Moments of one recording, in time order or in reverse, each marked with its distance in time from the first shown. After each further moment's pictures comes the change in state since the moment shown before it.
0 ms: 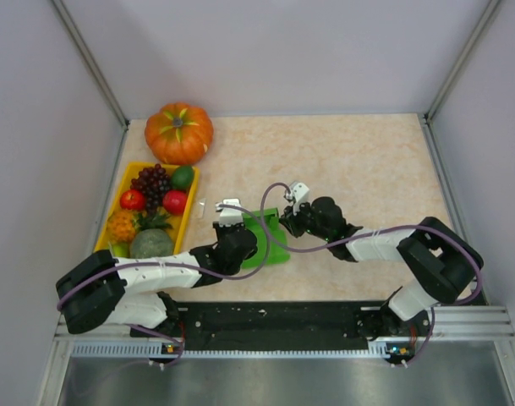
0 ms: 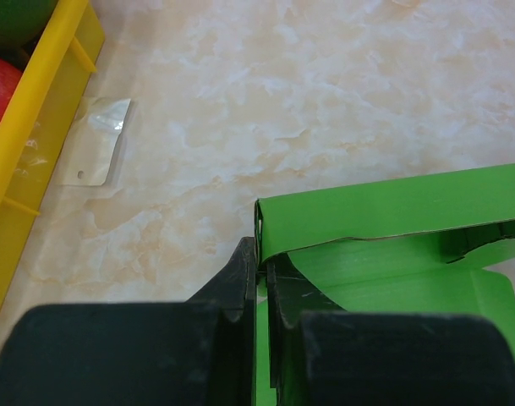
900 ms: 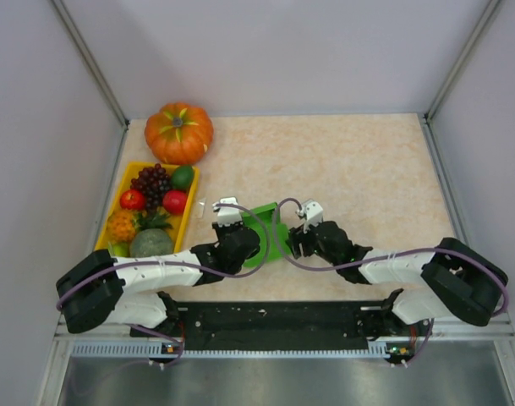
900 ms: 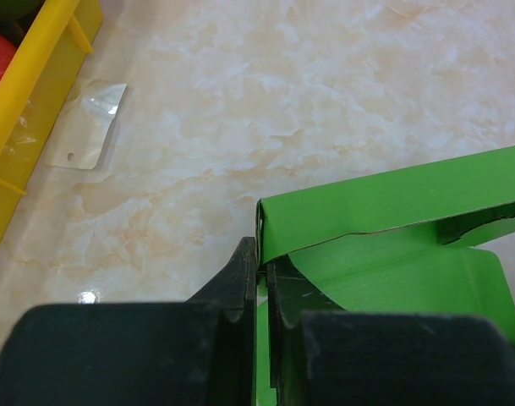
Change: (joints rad) left arm -0.006 0.001 0.042 -0.101 -0.021 -0.133; right arm 0.157 -0.188 -0.190 -0.097 0.325 0.188
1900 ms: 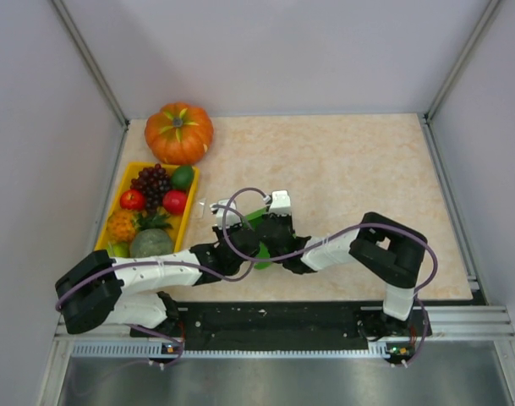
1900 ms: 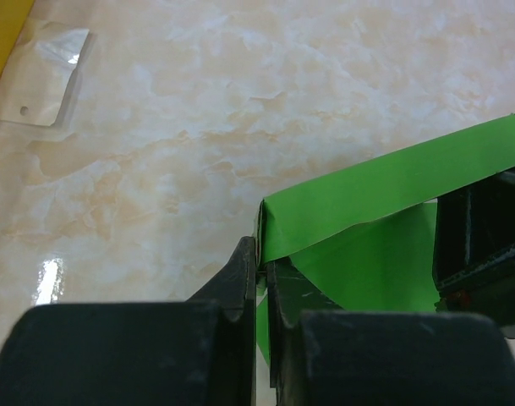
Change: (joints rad) left arm 0.000 -0.007 0.006 -0.073 0.088 -0.124; right arm 0.192 0.487 0.436 0.068 0.801 0.111
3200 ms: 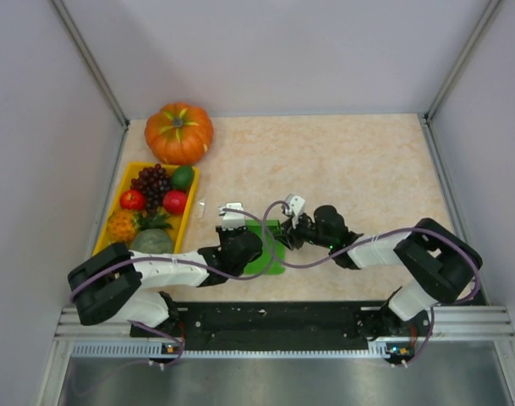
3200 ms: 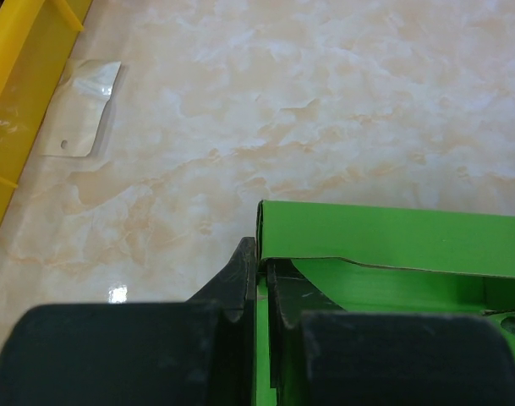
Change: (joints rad) left arm 0.001 0.101 -0.050 0.170 -0.080 0.172; right arm -0.331 -0.295 -0.332 0.137 -1.296 -0.353
